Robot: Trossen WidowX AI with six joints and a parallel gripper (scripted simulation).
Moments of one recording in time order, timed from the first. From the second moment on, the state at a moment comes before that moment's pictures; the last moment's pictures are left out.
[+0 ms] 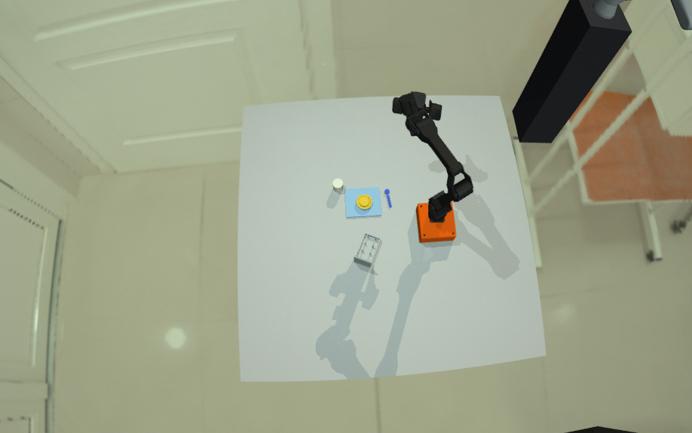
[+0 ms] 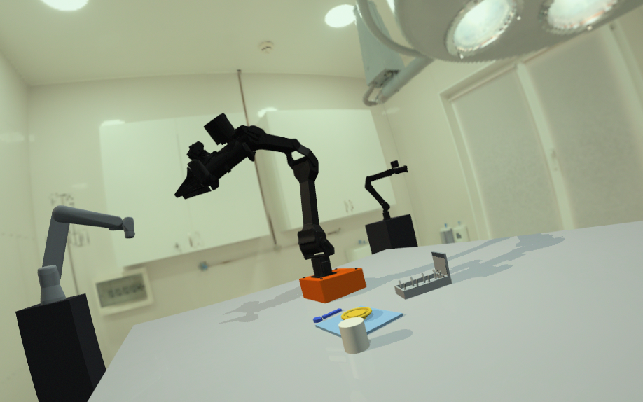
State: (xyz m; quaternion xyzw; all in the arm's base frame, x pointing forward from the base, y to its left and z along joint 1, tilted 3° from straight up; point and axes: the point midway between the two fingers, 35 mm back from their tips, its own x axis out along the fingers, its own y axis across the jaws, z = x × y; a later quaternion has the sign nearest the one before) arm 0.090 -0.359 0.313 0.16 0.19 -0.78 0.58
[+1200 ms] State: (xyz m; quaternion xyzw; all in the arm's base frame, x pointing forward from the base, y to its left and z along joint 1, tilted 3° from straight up) arm 0.267 -0.264 0.156 0.09 0.52 -0.42 0.74
